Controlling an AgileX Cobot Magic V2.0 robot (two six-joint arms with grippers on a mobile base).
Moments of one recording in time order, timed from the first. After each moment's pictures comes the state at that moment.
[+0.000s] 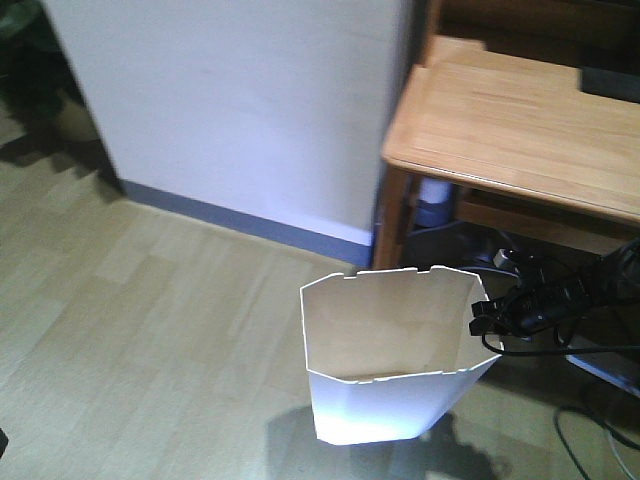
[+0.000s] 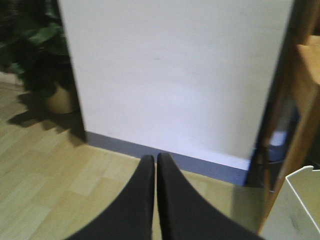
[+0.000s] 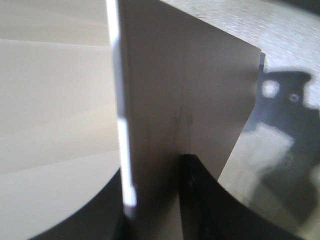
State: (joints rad) left arm 0.01 -0.01 0.03 -0.04 0.32 -0.01; right arm -0.28 2.66 -1.33 1.11 0.62 -1.39
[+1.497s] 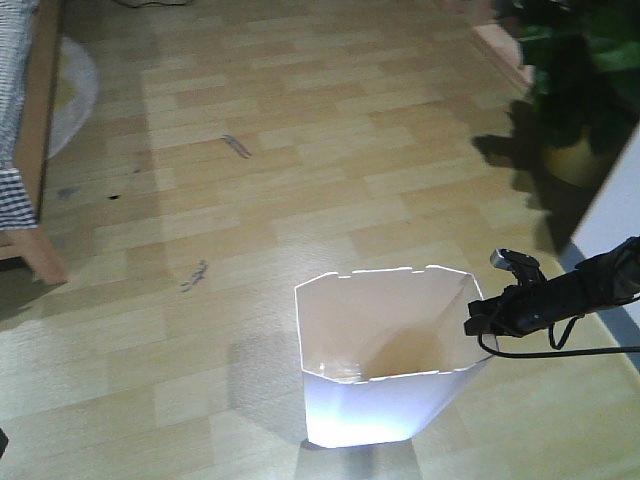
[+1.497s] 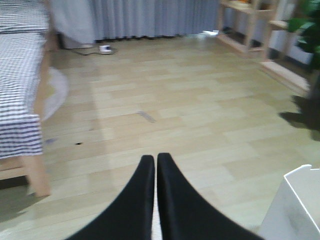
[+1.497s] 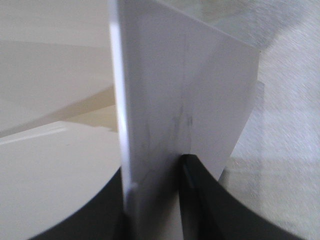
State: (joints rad) left arm 0.01 -0.01 0.03 -0.04 0.32 -0.01; right arm -0.28 2.66 -1.33 1.11 0.64 -1.39
